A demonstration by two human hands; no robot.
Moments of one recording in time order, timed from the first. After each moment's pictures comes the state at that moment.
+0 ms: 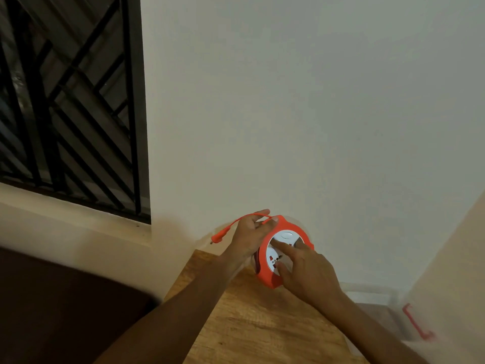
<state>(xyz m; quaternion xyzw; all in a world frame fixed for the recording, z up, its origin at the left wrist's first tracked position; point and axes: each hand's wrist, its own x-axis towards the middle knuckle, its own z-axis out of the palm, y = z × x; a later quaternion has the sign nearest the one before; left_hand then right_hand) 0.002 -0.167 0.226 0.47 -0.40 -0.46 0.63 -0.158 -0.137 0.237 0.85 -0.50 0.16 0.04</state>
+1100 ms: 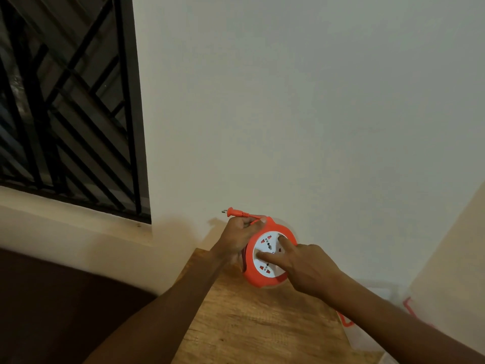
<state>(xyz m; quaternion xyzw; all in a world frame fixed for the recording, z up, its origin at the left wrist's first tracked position) 0.029 -0.157 0.223 0.47 -0.44 -0.50 0.59 -0.166 -0.153 0.248 0.93 -0.32 -0.06 0.16</state>
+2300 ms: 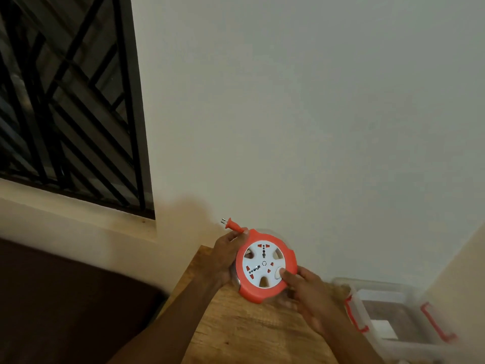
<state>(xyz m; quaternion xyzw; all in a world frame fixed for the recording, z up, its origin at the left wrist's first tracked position) 0.048 -0.152 0.169 0.52 -0.30 -0.52 0.61 -0.164 -0.162 0.165 0.48 -0.50 0.32 -0.65</state>
